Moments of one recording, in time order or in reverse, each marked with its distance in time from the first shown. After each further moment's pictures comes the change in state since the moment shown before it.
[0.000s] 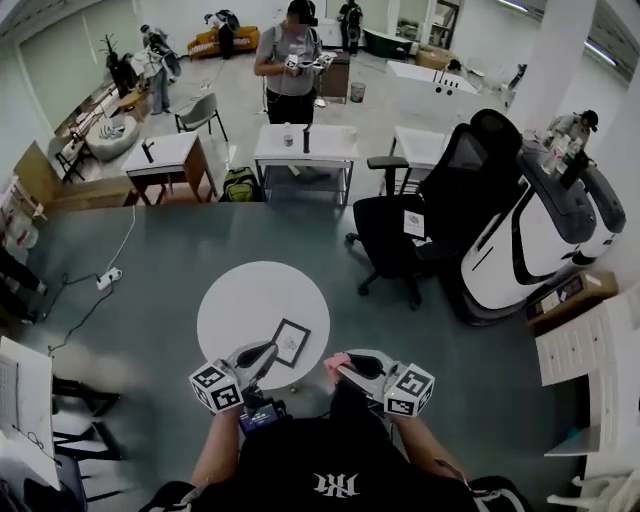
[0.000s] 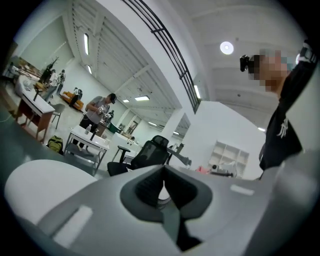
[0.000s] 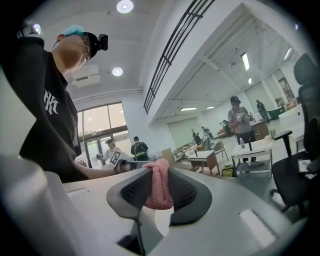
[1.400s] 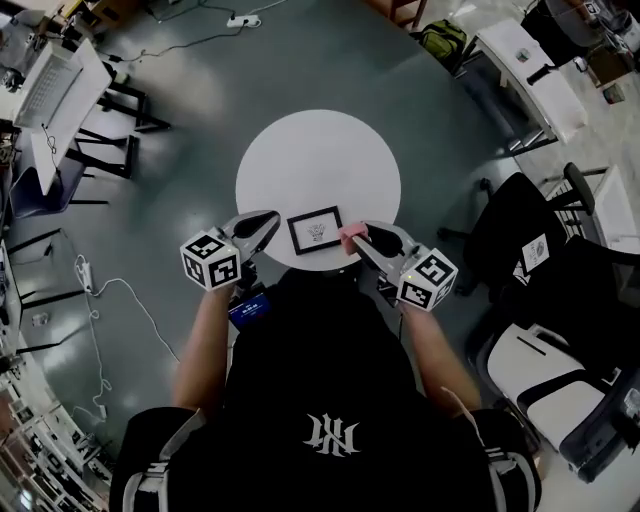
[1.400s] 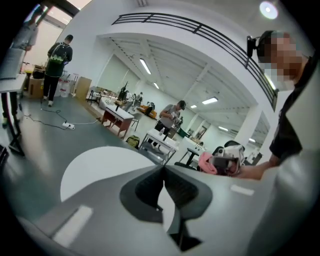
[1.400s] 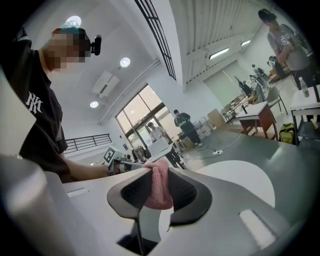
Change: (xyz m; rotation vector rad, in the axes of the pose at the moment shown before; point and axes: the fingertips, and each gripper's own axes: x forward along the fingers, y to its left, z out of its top) left arm 0.002 0.164 -0.026 -0.241 -0.065 0.860; right arm 0.195 -0.191 -0.026 0.139 0.386 0.702
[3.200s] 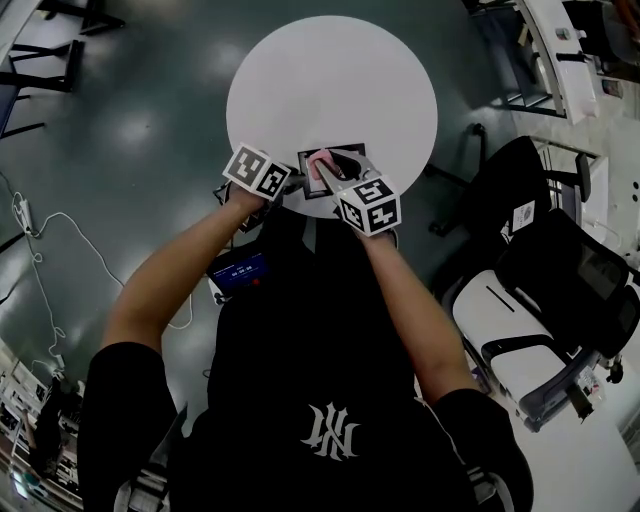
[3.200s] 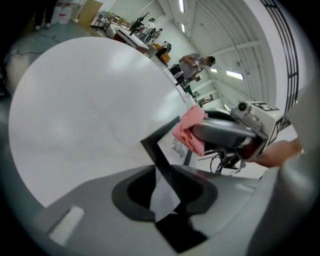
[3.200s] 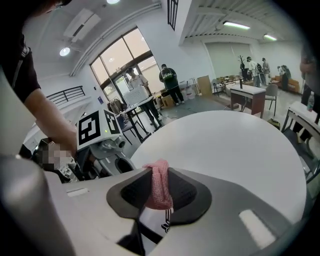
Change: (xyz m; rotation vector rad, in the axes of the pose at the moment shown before) left arm 0.072 0.137 -0.247 -0.311 0.655 -0.143; right arm 0.196 -0.080 -0.212 -0.076 0.551 -0.296
